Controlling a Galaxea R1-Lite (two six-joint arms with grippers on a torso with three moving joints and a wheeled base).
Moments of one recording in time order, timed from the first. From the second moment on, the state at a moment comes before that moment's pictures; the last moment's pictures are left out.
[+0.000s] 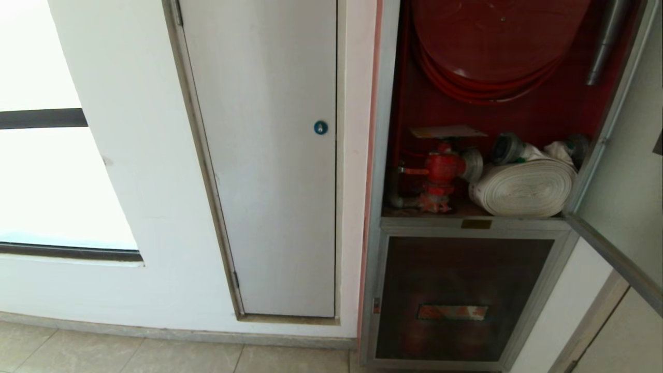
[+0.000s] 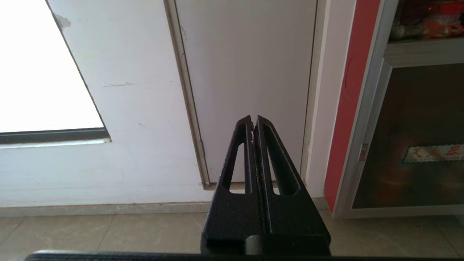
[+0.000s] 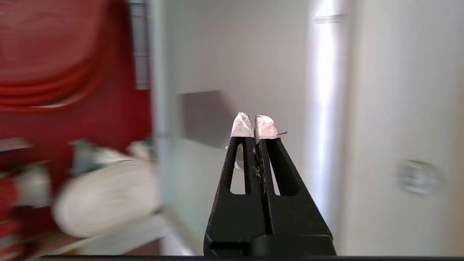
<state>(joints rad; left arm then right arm) -0.02 0.00 0.00 -0.07 -0.04 0.05 0.02 0.76 -0.11 -1.39 -0.71 -0.59</state>
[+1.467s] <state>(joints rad) -0.02 0.00 0.00 -0.07 -0.04 0.05 -0.01 0.00 0.00 -0.01 0.01 -0.02</state>
